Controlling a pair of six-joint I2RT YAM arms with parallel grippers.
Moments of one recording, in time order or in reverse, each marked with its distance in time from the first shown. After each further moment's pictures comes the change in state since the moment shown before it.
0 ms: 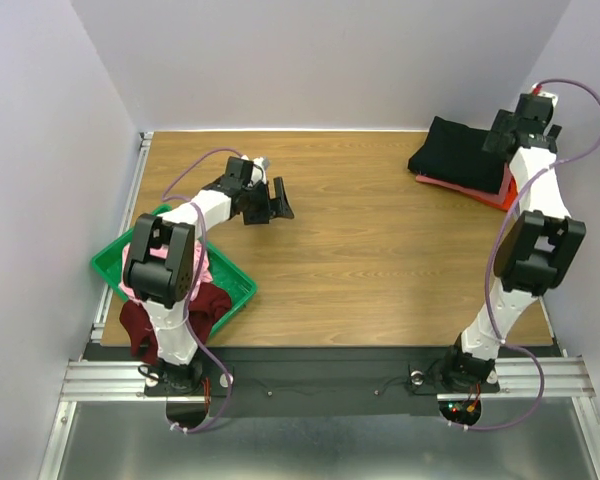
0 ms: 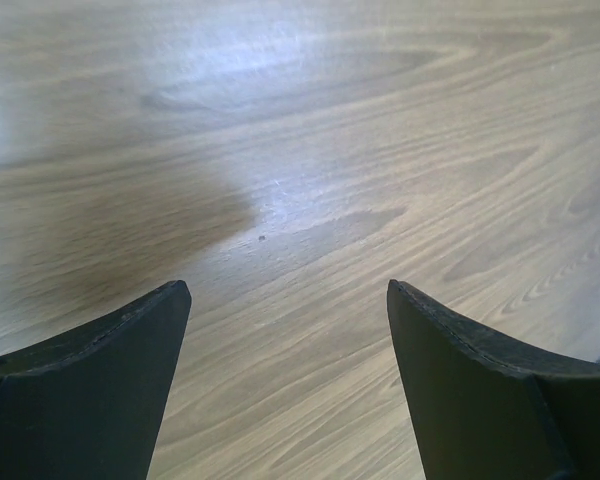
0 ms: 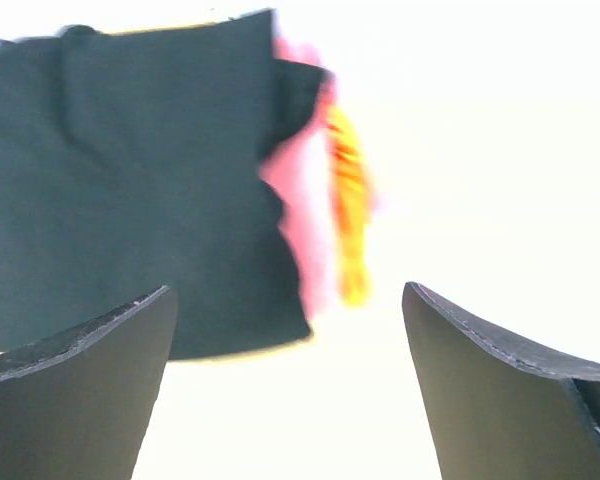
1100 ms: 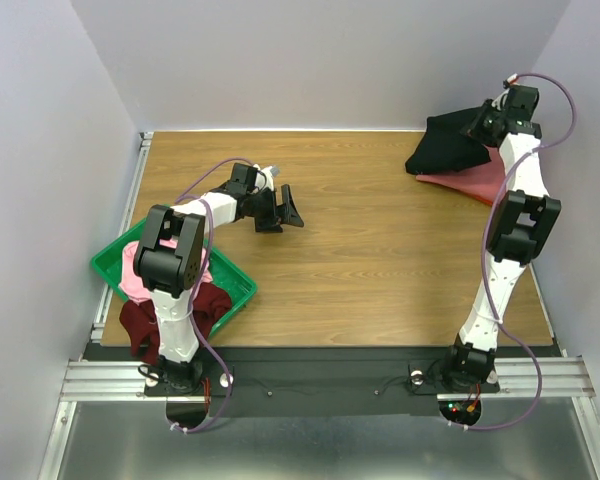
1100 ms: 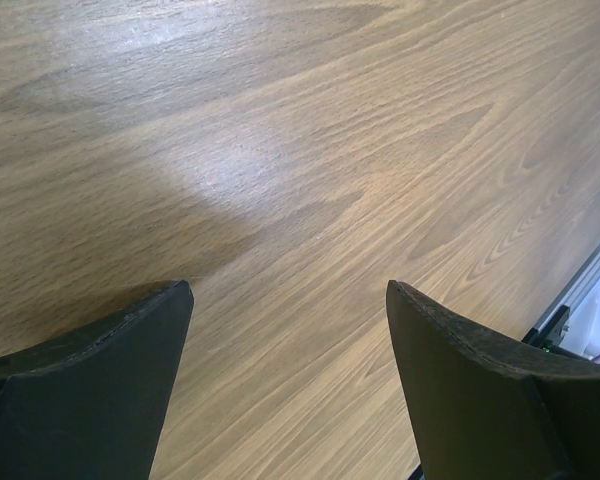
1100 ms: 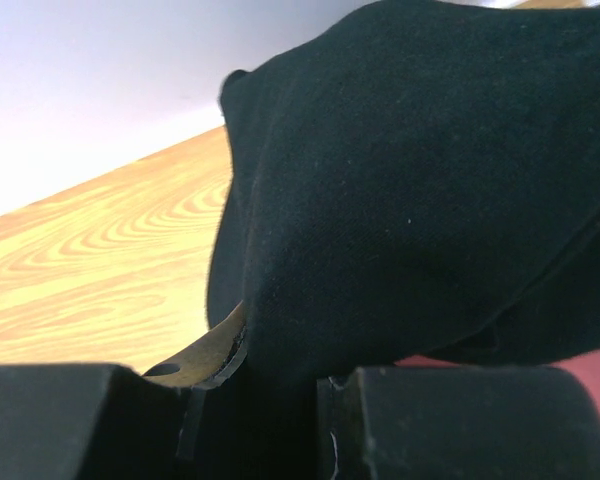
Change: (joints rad) left arm 0.000 0.079 -0.003 0.072 0.184 -0.008; right arm 0.009 0.350 0.406 -0.024 -0.621 0.207
